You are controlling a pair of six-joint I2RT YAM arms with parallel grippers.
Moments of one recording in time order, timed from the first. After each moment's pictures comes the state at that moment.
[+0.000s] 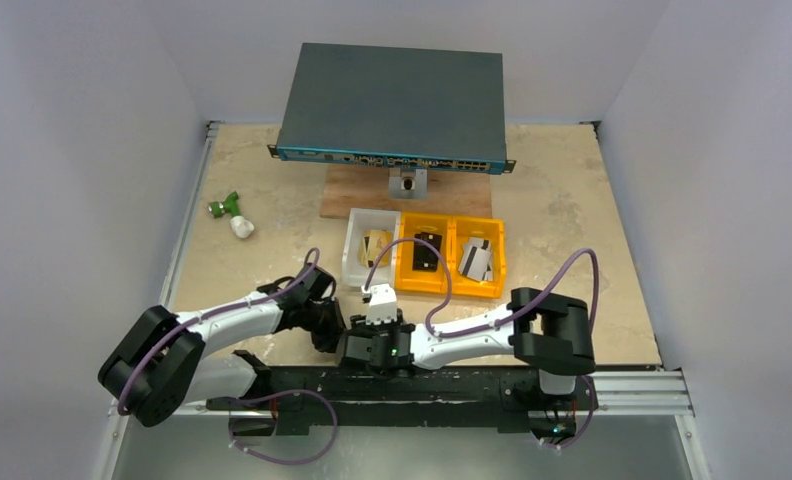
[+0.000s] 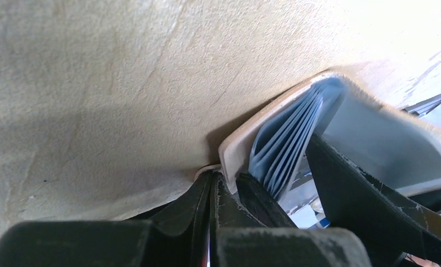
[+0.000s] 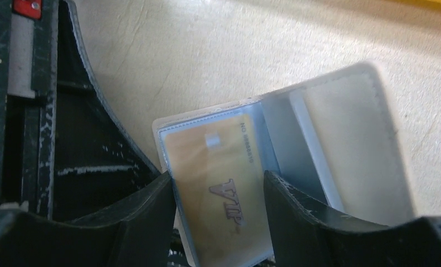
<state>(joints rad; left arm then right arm) -0.62 1.23 0.38 -0.37 0.43 -1.03 1.49 1.82 1.07 -0.44 0.70 1.19</state>
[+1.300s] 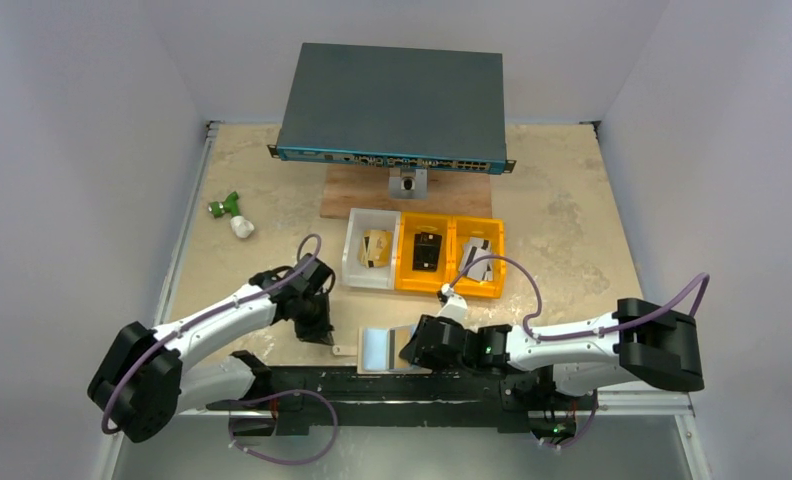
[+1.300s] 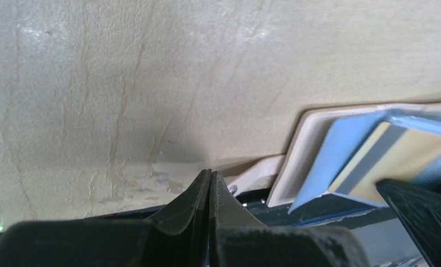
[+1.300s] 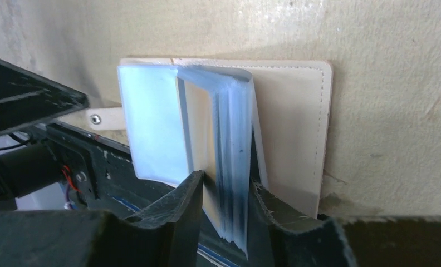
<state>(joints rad) -0.63 1.16 0.53 -0.69 0.14 -0.81 1.36 1.26 0.43 -0.03 0.33 1.44</state>
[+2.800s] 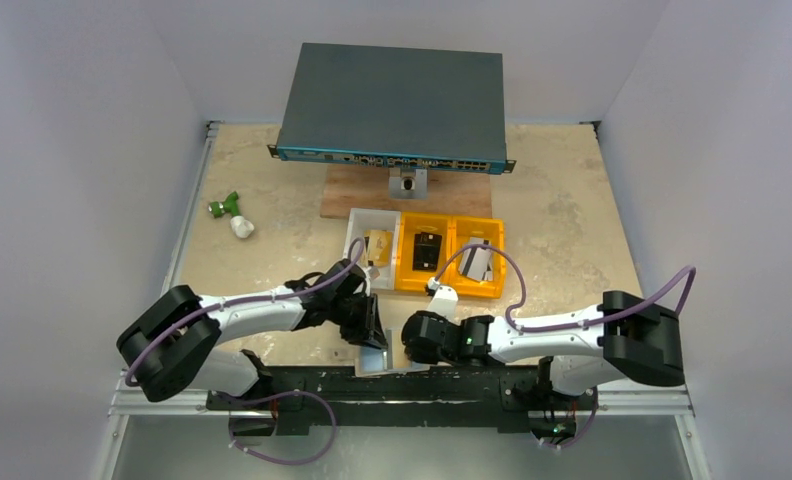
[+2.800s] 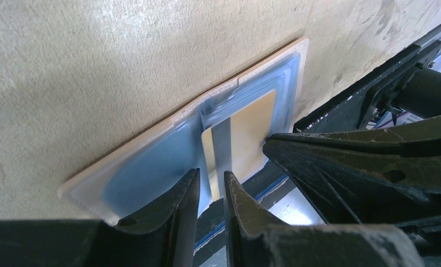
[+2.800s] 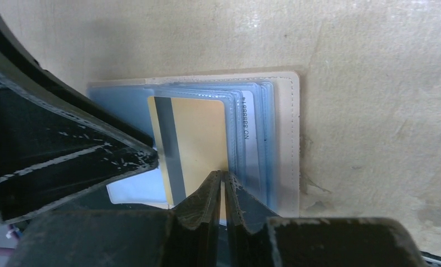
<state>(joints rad) -0.83 1.34 0.52 -0.19 0.40 -0.90 1.35 1.36 0.60 -0.28 0.38 1.35</state>
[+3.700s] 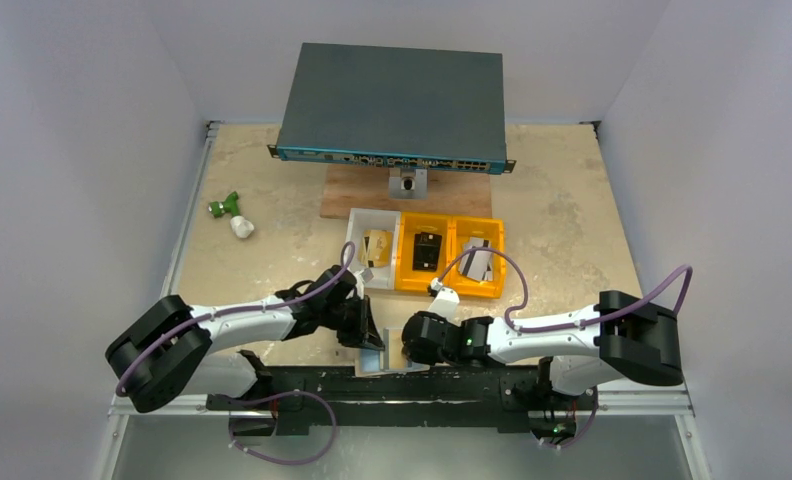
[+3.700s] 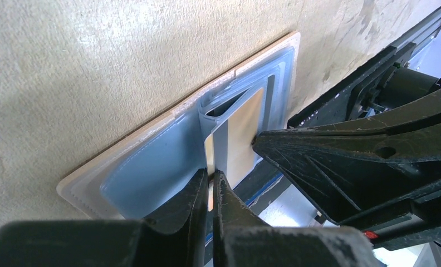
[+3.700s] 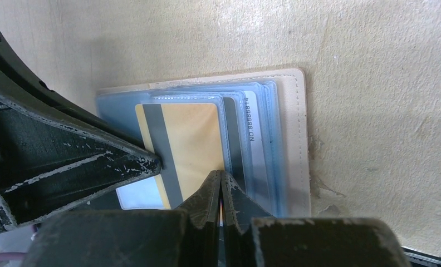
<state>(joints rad) -0.83 1.29 0.41 -0.05 0.42 -0.96 1.35 1.38 0.58 -0.21 0.37 1.41</state>
